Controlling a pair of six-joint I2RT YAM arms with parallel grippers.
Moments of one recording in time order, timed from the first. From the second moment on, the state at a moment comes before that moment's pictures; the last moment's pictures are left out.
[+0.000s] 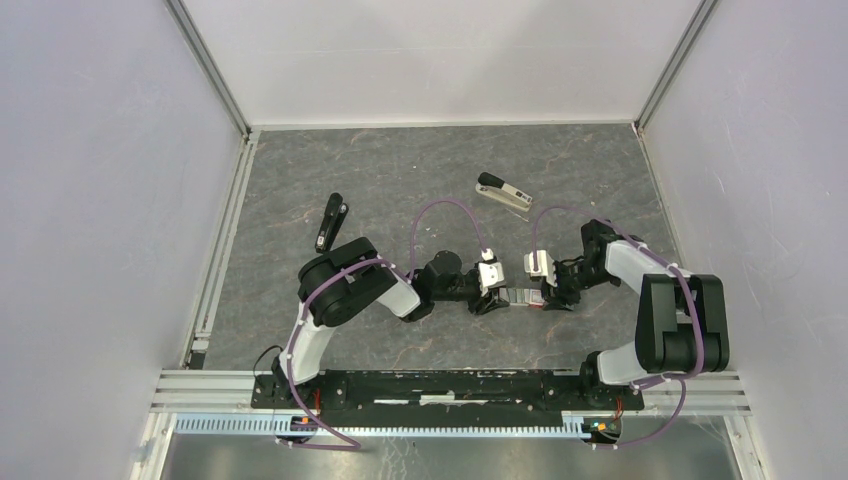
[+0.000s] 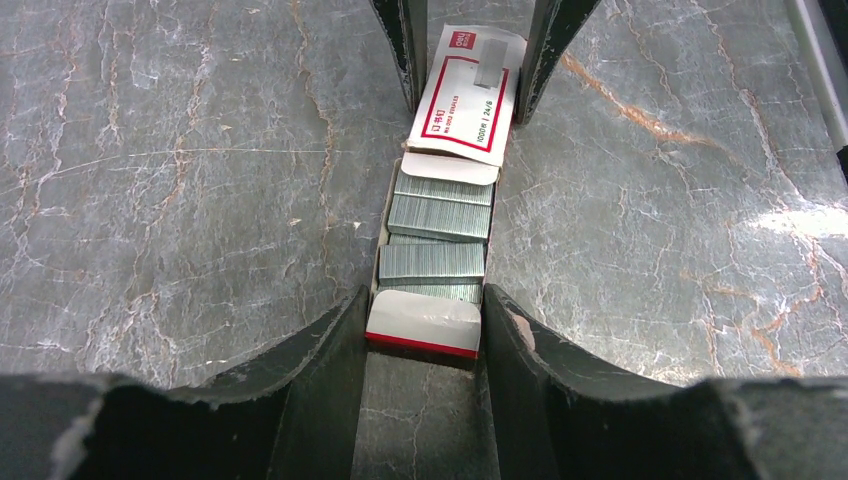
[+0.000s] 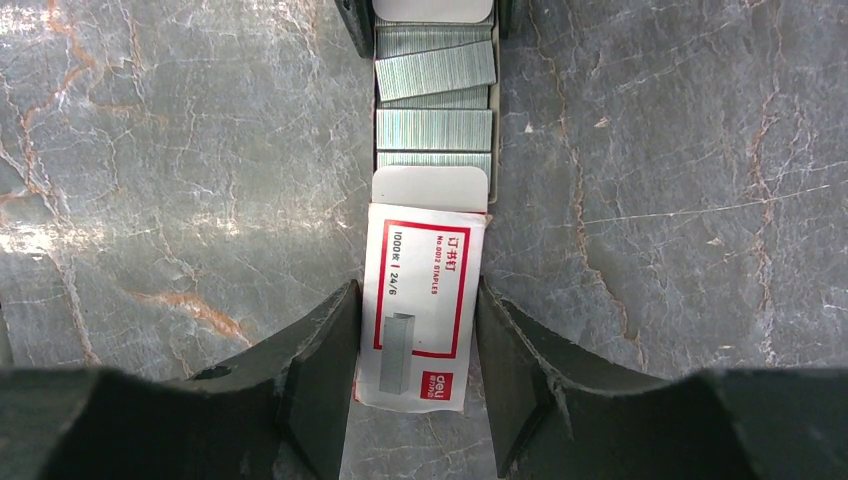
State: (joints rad) left arm -0.98 2.10 0.83 0.99 0.48 0.17; right arm -0.03 1.45 0.68 -0.78 -0.70 -1.56
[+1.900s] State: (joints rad) left arm -1.01 2.12 0.84 1.03 0.42 0.12; right arm -0.19 1.33 0.64 -0.55 -0.38 -0.90
